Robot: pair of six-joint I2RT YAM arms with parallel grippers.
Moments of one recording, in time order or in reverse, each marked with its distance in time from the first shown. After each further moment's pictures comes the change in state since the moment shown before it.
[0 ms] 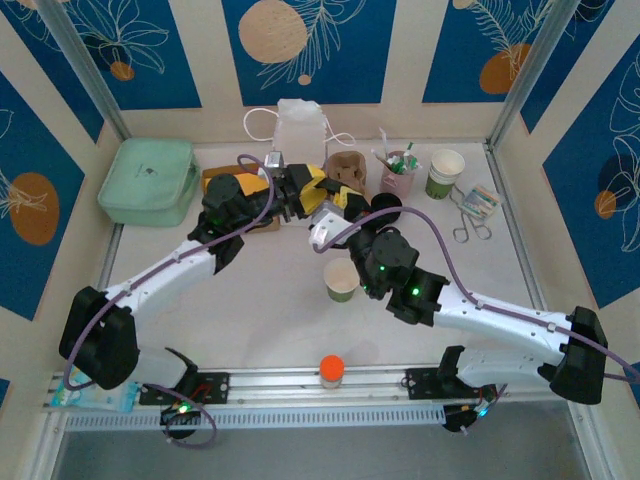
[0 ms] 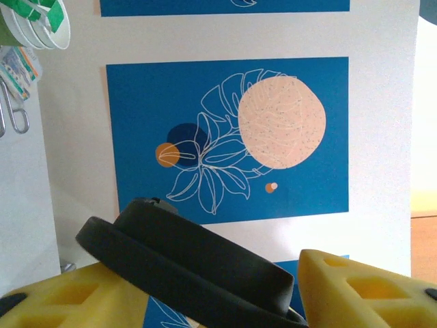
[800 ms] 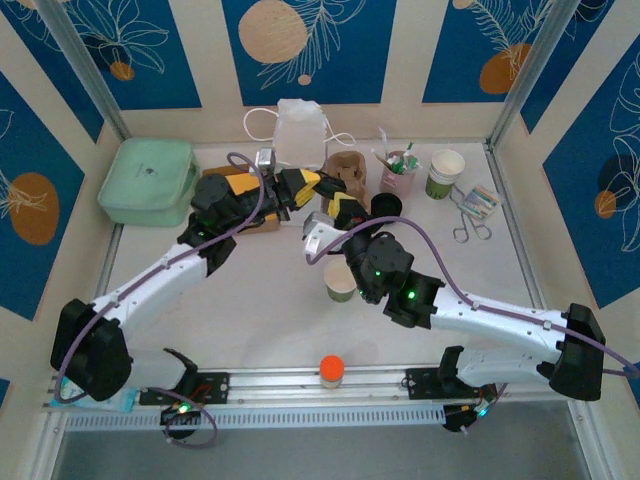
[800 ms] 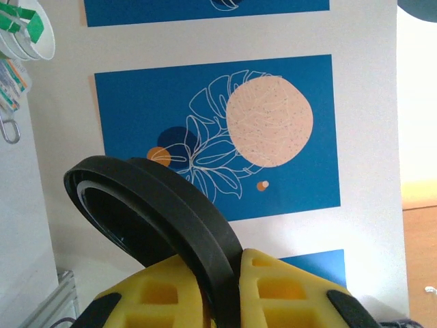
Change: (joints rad) left arm 0.016 -0.069 0.000 -0.044 -0.001 0.031; right arm 0.034 0.013 -0.014 0.020 0.010 -0.134
